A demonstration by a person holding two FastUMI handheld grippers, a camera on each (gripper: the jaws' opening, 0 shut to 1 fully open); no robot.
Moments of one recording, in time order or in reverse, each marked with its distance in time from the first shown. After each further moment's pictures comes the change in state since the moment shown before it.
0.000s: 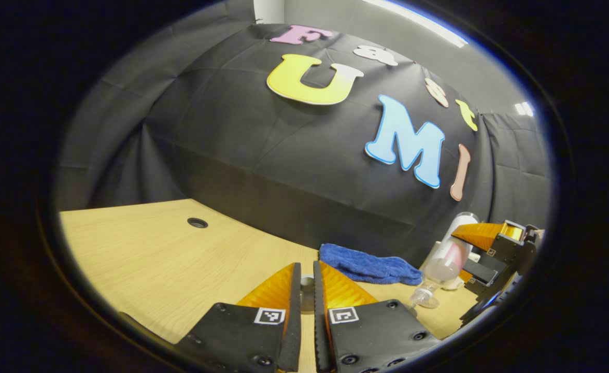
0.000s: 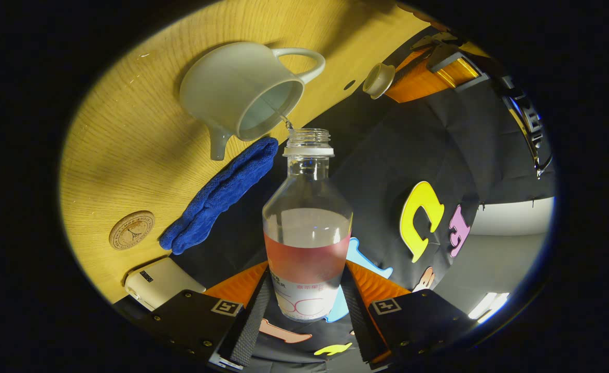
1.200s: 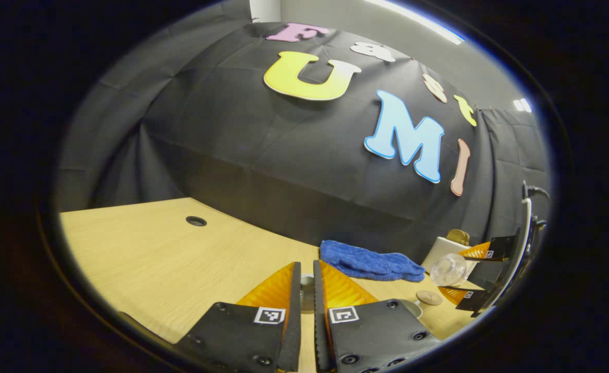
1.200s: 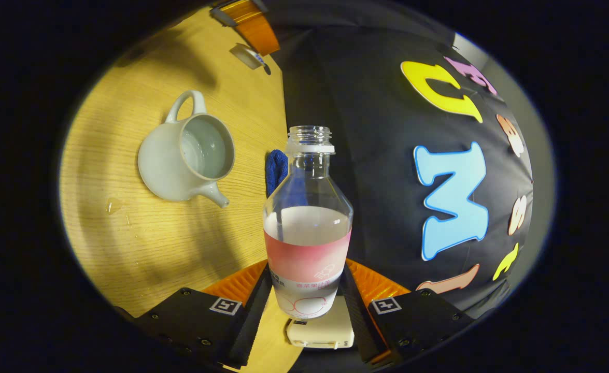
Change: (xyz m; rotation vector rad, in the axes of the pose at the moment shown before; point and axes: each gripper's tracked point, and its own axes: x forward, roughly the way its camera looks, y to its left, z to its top) left arm 0.006 -0.003 -0.009 0.023 0.020 -0.005; right arm -0.017 0.094 0.013 1.023 0.078 0.456
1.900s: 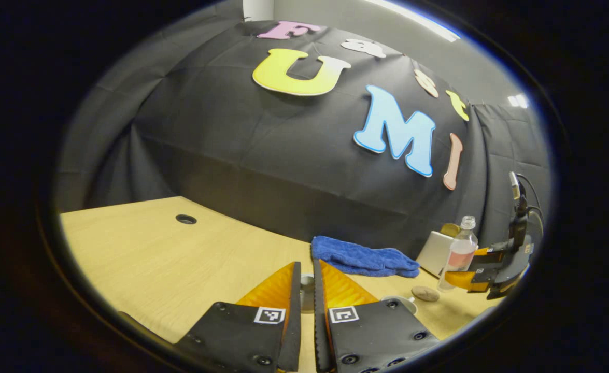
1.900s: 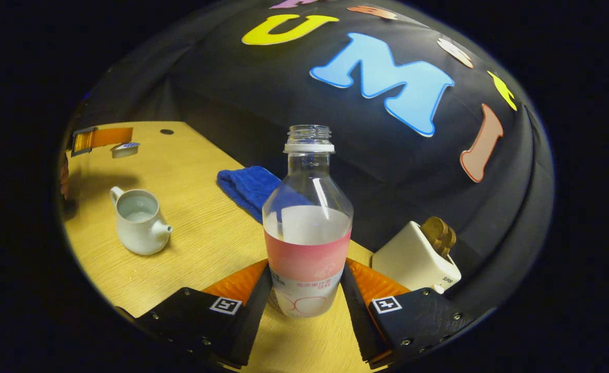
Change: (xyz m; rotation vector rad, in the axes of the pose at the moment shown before) left arm 0.003 -0.015 -0.006 0.024 0.012 -0.037; right arm 0.007 -0.012 -0.065 0.843 0.002 0.065
